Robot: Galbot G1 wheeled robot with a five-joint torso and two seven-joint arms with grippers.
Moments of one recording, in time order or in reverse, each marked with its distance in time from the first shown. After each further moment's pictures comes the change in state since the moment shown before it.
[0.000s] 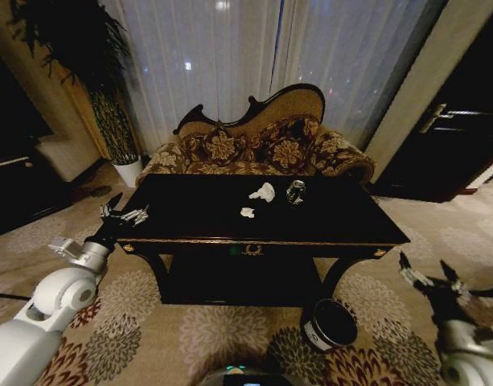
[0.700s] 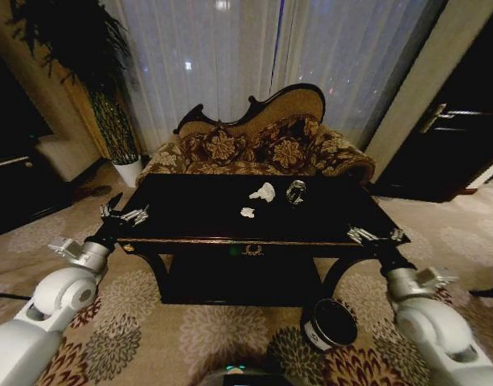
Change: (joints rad) left arm 0.000 0.000 0.000 0.000 0.000 0.000 0.000; right arm 0.284 -0.124 -0.294 0.042 -0.115 -0.167 0.106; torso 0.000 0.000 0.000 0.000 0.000
